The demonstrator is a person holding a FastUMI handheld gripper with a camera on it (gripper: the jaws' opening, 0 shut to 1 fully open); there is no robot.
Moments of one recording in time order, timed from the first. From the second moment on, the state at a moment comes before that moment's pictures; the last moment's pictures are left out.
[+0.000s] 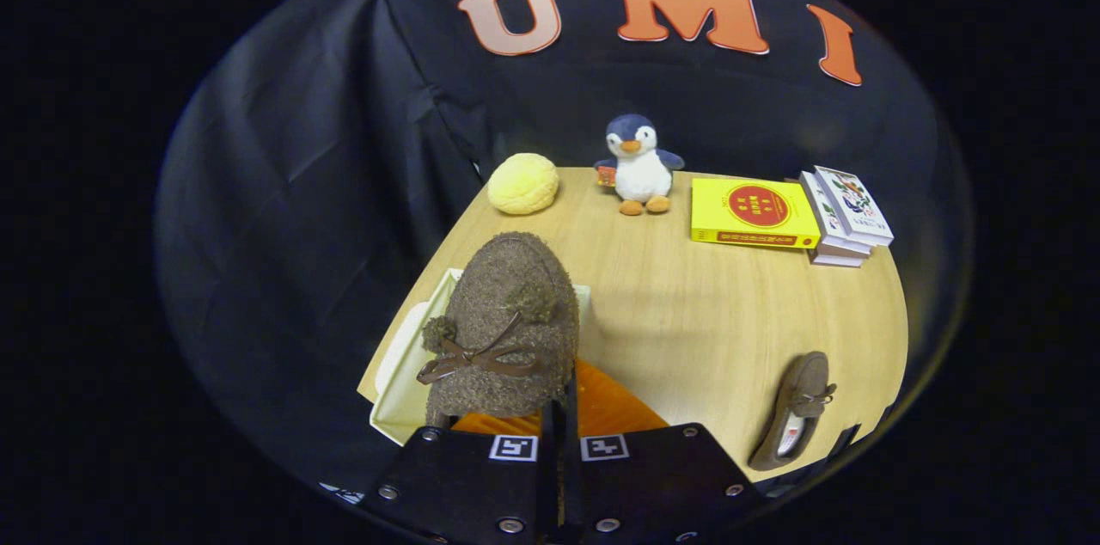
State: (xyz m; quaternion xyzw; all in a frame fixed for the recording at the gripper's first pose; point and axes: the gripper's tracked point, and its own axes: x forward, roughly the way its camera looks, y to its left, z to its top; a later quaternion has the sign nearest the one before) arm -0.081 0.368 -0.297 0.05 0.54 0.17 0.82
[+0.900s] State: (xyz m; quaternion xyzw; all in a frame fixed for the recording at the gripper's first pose) arm -0.120 0.467 -0.429 0.02 0.67 0.11 0.73
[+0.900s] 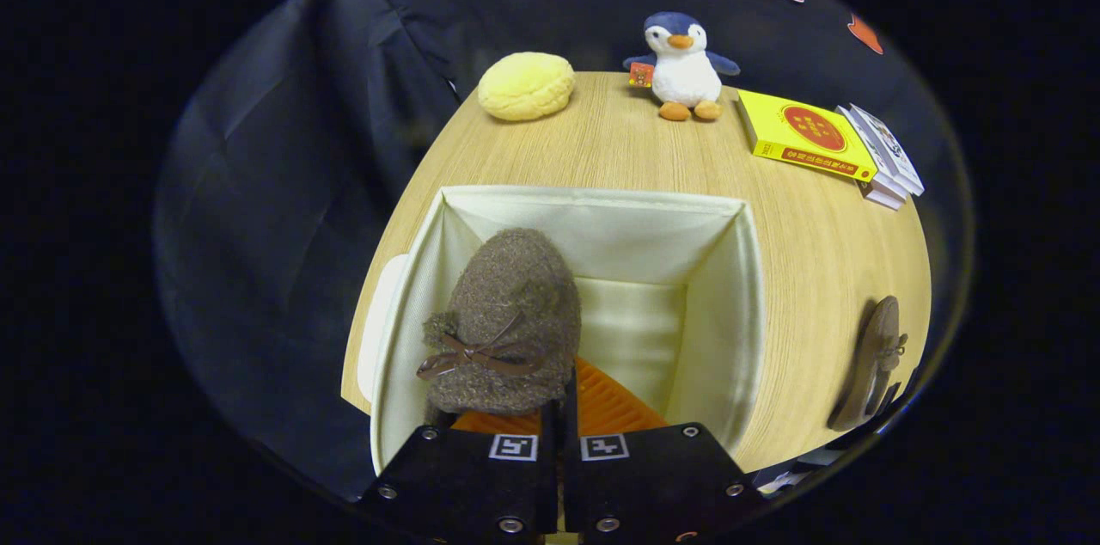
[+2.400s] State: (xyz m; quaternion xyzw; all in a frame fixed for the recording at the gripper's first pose) arm -0.125 0.255 -0.319 0.16 0.58 0.18 0.78
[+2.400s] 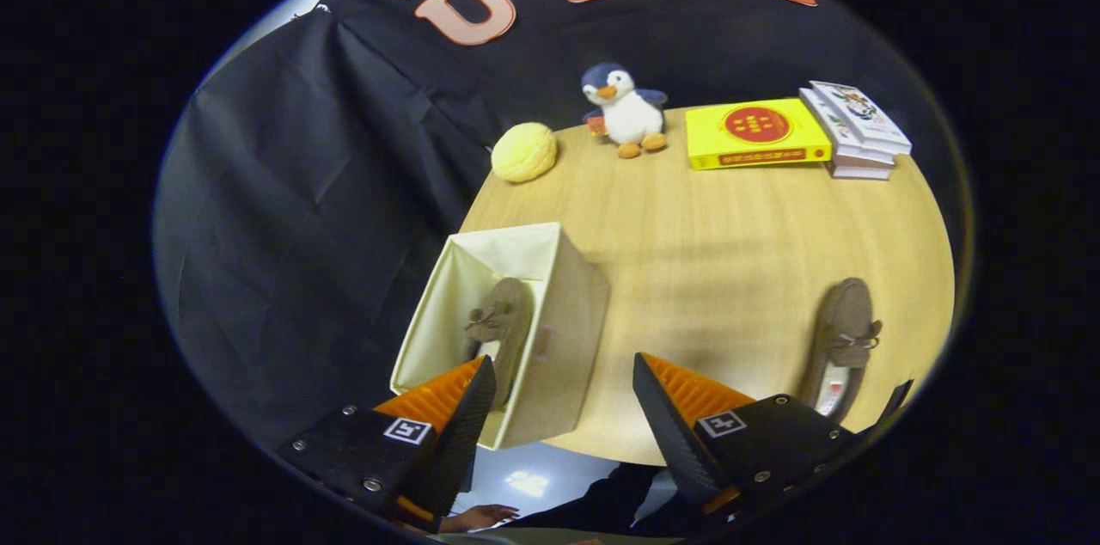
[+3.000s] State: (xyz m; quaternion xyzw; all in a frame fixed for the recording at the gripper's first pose) arm -0.186 0.050 -0.413 0.07 0.59 0.05 0.80
